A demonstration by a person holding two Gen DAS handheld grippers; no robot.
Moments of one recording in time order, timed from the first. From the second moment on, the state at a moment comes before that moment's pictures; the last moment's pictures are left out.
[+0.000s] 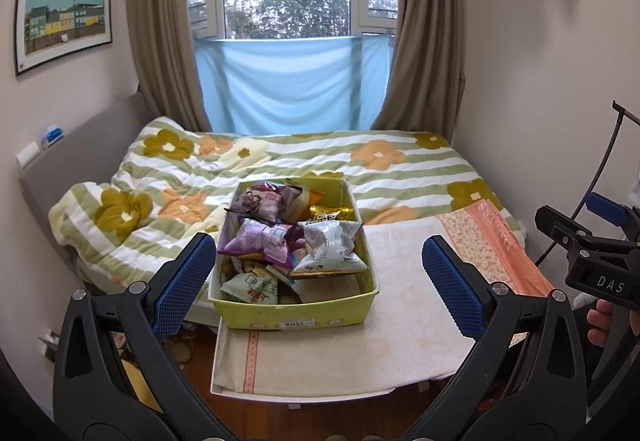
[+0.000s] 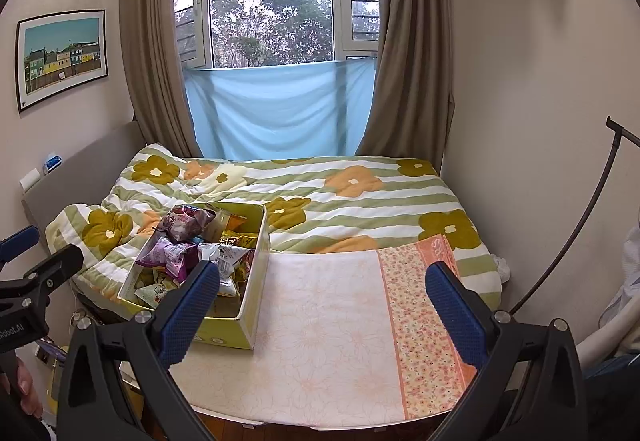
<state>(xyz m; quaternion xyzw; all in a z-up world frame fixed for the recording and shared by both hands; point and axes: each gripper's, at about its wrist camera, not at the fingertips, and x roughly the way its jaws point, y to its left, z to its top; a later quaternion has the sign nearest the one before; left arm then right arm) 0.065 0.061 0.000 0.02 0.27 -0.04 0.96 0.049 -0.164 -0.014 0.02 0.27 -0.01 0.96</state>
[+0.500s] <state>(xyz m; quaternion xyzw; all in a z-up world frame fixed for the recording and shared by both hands) 0.064 0.060 0.000 0.02 0.27 -0.04 0.96 0.048 -0.165 -0.014 0.02 0.27 -0.01 0.96</state>
